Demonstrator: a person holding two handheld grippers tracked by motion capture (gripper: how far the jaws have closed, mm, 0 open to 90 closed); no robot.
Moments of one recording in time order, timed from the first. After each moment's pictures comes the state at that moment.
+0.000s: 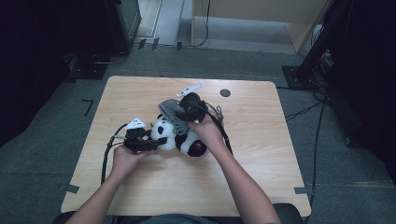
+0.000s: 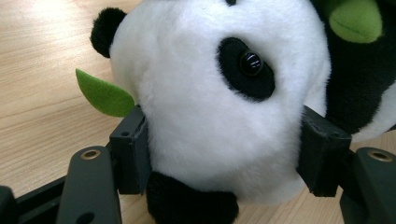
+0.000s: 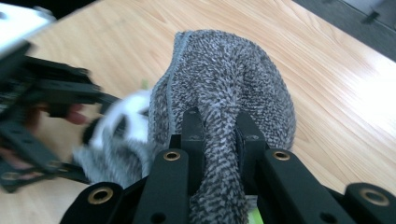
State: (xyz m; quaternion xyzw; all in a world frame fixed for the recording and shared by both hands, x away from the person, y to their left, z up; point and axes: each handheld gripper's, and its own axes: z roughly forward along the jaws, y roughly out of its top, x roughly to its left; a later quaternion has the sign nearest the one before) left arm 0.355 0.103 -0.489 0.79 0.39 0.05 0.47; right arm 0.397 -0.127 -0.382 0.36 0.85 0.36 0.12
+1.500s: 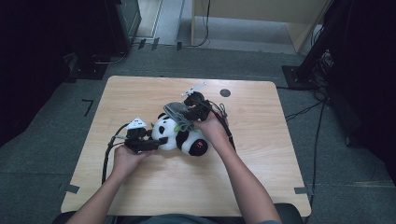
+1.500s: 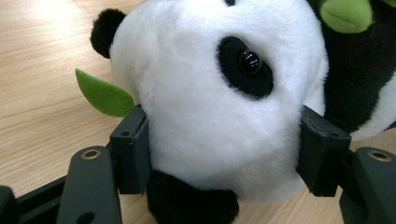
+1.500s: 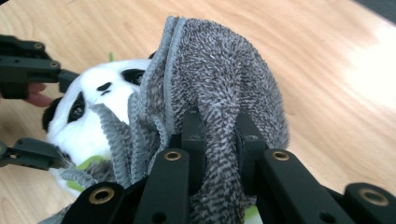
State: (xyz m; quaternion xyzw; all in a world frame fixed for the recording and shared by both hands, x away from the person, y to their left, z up) left arm 0.355 0.101 -0.488 0.79 0.40 0.05 0.47; right arm 0.417 -0.144 -0.397 0.38 0.86 0.32 0.11
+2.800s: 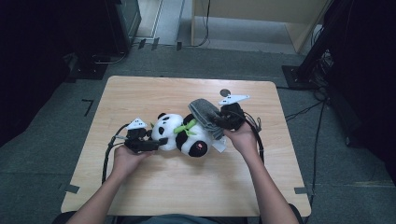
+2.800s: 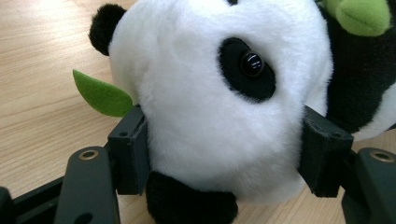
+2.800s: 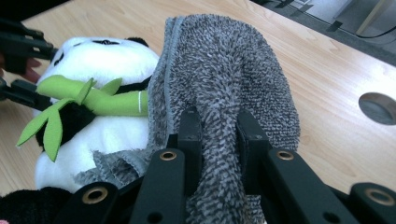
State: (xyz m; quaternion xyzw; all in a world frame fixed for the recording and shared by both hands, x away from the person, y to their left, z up) left arm 0.355 0.100 -0.488 0.79 0.39 0.06 0.46; right arm 0.374 -0.246 -0.404 0.39 0.81 0.41 0.15
